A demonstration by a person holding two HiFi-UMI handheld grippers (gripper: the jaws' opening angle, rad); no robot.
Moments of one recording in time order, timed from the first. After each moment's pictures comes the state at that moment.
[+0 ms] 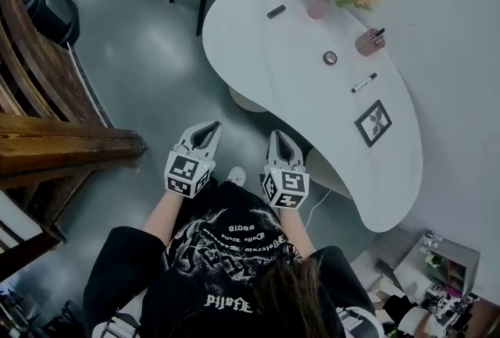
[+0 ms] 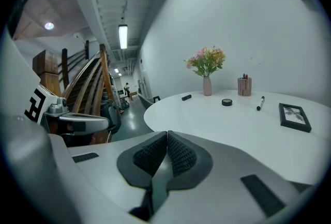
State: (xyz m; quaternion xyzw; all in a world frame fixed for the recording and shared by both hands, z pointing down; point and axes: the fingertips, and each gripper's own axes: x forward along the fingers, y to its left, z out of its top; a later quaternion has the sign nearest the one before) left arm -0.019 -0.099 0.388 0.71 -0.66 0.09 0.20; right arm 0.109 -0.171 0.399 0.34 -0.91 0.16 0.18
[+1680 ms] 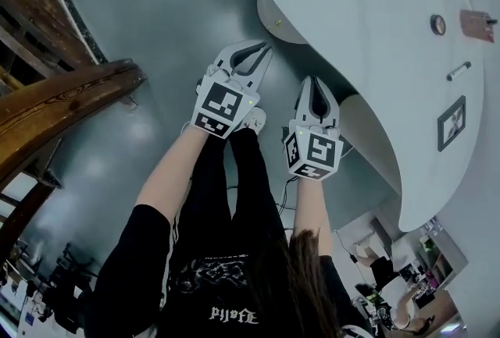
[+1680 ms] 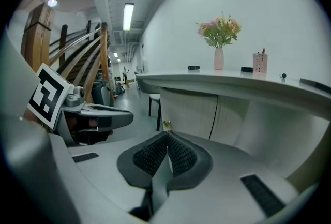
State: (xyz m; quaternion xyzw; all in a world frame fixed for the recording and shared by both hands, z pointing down) left arm -0.092 -0.182 0.600 0.74 -0.64 0.09 0.21; right arm 0.010 -0.197 0.596 0.35 -0.90 0.12 0.24
